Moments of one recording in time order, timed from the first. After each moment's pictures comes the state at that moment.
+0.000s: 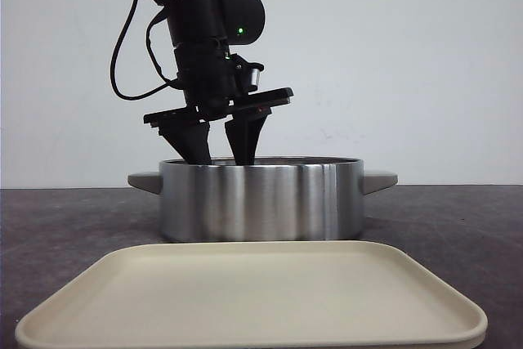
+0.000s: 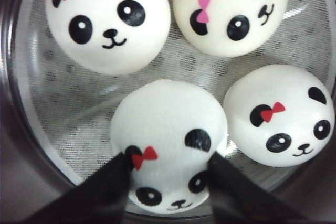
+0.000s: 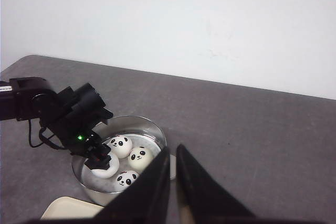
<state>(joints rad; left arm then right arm) -0.59 2.08 1.80 -0.99 0.05 -0.20 0.72 0.93 1.96 -1.35 0.34 0.22</state>
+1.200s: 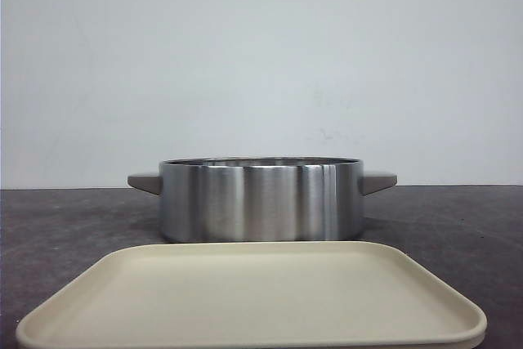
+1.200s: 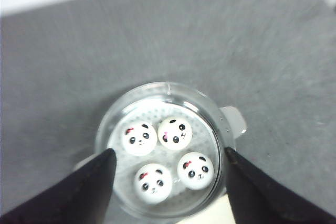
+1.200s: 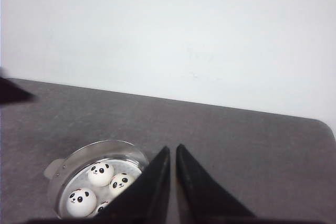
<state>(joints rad) -0.65 1.70 2.41 -1.37 -0.12 -0.20 0.72 0.92 1.86 -1.17 0.43 0.16</state>
